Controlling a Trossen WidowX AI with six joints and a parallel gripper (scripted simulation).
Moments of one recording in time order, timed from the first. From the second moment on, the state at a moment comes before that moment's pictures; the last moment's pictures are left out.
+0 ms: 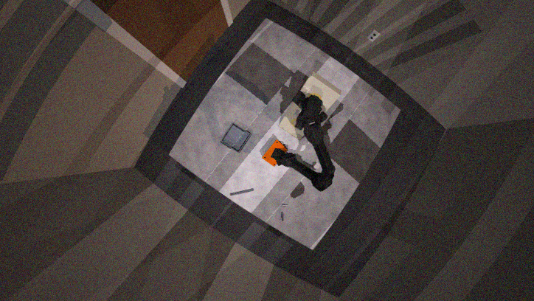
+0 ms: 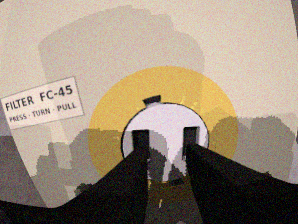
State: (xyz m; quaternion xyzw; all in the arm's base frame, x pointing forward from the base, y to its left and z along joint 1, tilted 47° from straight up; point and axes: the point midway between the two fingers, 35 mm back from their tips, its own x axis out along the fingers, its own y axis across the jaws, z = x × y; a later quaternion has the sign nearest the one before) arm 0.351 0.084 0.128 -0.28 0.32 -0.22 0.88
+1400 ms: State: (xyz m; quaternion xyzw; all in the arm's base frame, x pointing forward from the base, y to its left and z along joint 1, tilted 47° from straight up) arm 0.354 0.083 0.128 -0.28 0.32 -0.22 0.88
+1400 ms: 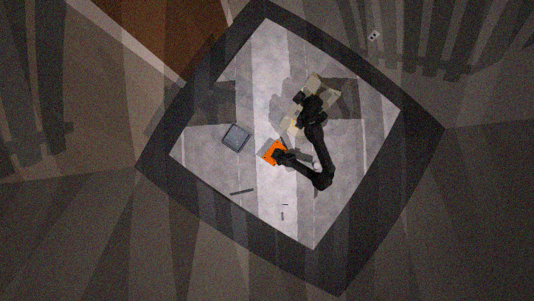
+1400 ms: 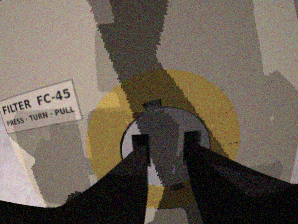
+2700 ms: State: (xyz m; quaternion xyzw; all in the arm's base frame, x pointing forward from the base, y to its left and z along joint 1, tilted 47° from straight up) arm 0.358 0.081 0.127 -0.28 0.32 -0.22 0.88
